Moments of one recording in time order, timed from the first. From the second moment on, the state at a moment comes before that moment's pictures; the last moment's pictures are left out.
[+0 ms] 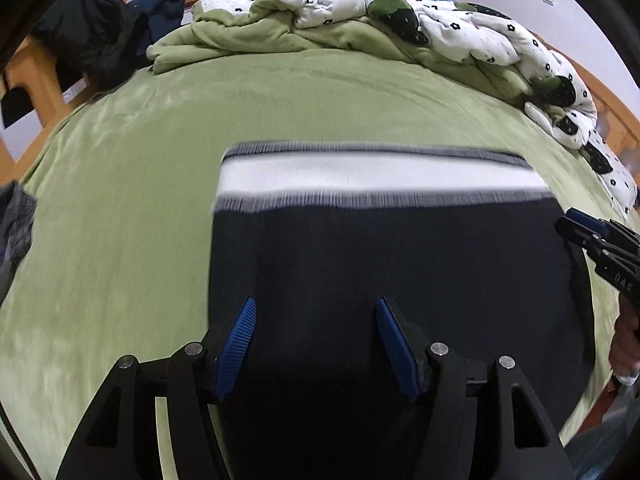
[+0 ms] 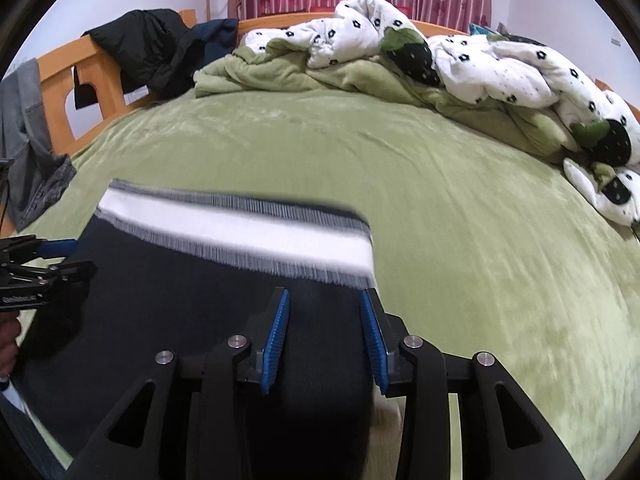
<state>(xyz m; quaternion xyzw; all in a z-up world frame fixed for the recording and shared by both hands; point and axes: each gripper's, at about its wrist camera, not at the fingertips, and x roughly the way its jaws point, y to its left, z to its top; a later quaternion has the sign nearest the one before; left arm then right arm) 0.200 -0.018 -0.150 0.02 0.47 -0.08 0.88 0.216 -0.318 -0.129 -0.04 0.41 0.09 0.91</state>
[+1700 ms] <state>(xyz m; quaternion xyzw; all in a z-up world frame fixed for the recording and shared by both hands) -0.079 -0.036 -0.009 -0.01 0.34 -0.03 0.94 -0.074 -0.286 0.004 -0.01 0.33 0.01 0.94</state>
